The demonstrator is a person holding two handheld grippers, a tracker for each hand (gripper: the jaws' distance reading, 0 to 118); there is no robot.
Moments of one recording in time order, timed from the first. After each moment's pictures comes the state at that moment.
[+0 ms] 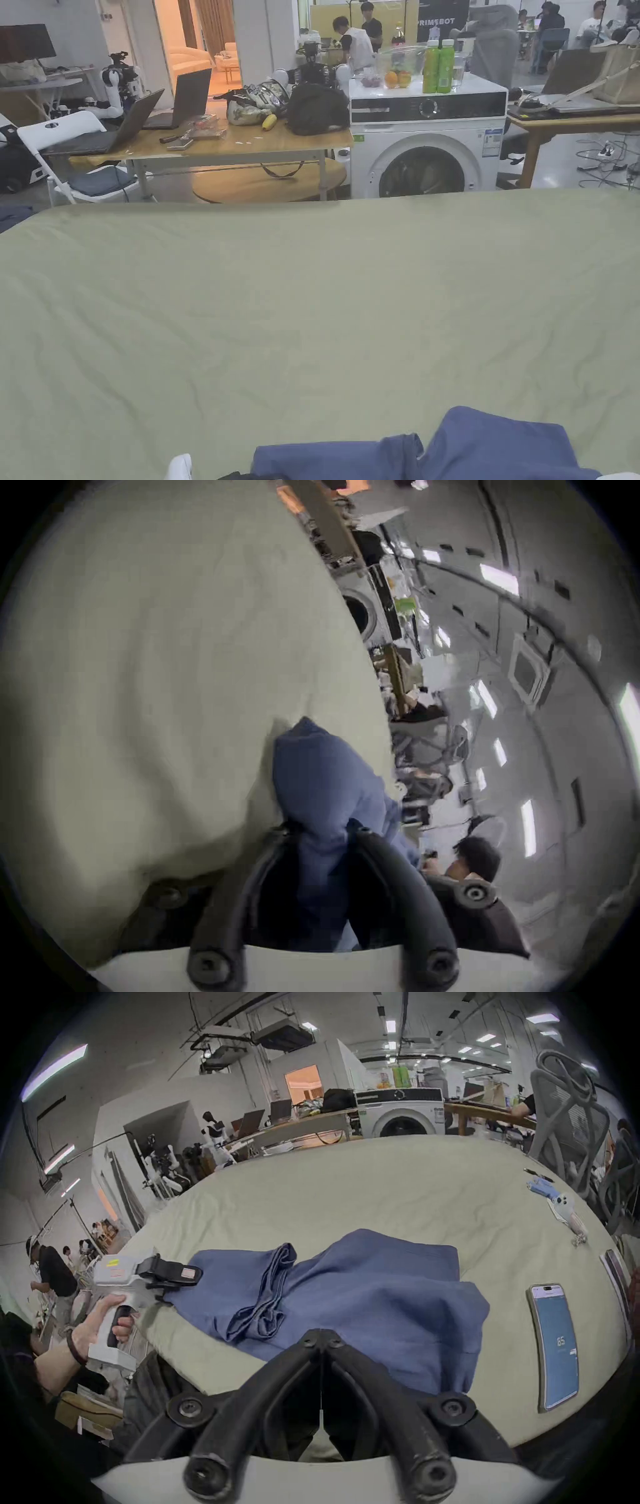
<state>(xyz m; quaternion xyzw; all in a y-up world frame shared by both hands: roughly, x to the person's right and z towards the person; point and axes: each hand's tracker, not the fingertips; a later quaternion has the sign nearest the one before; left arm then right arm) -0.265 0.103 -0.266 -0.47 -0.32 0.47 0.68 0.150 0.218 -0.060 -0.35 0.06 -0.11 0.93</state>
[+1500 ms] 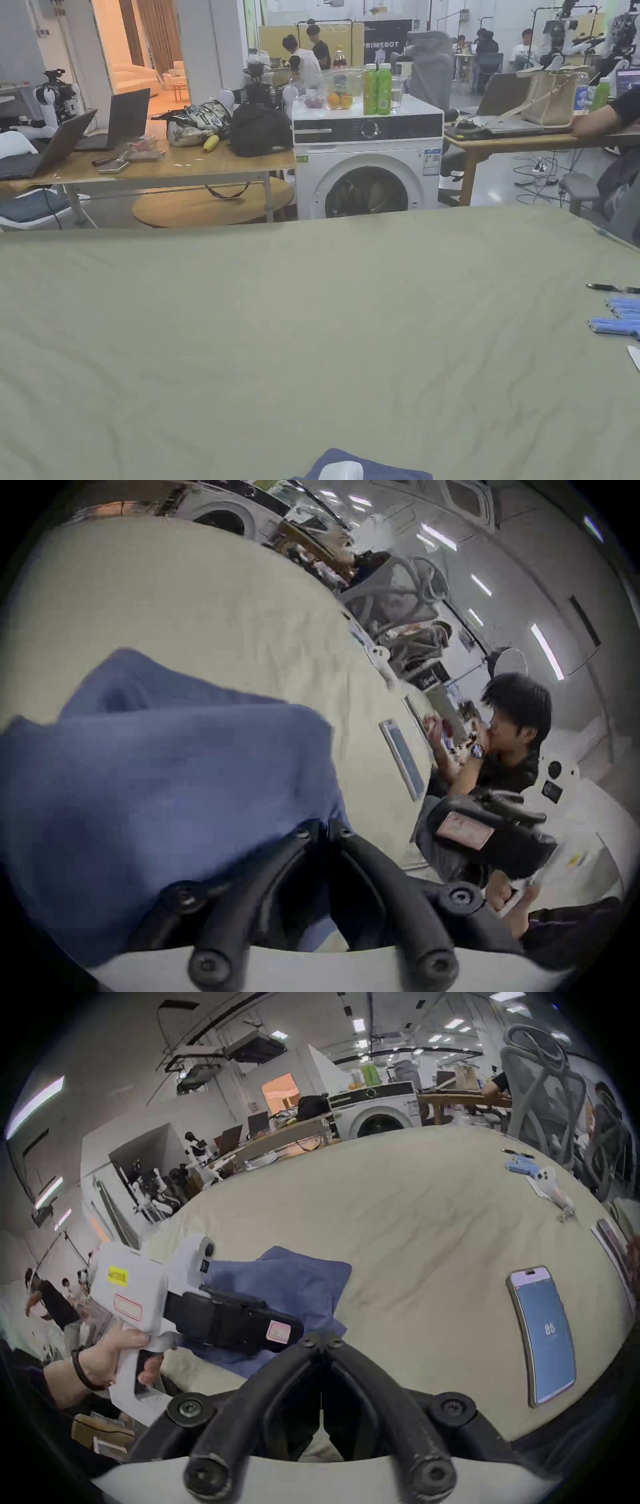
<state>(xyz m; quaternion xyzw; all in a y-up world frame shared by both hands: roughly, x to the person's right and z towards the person) -0.039 0.162 -0.244 -0.51 -0.50 0.13 0.69 0.177 0.220 -0.062 -0.35 0.03 -0.15 0.93</state>
